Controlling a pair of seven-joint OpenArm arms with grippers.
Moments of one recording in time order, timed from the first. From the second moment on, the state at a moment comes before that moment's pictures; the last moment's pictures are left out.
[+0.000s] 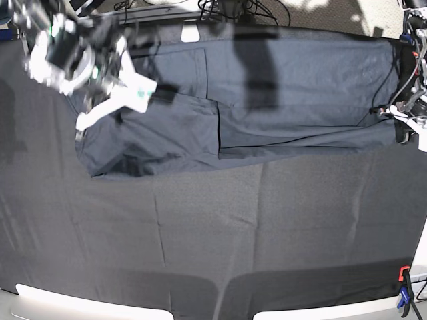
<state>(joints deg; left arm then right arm) 11.6 -21.9 -24.1 82.0 -17.7 -22.5 22.7 -20.1 38.7 -10.8 134.0 9.6 34.8 -62.1</state>
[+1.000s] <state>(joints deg) 11.6 -21.9 -24.1 82.0 -17.7 -22.5 22.7 -5.6 37.6 -37.2 111.9 -8.2 29.7 -47.2</state>
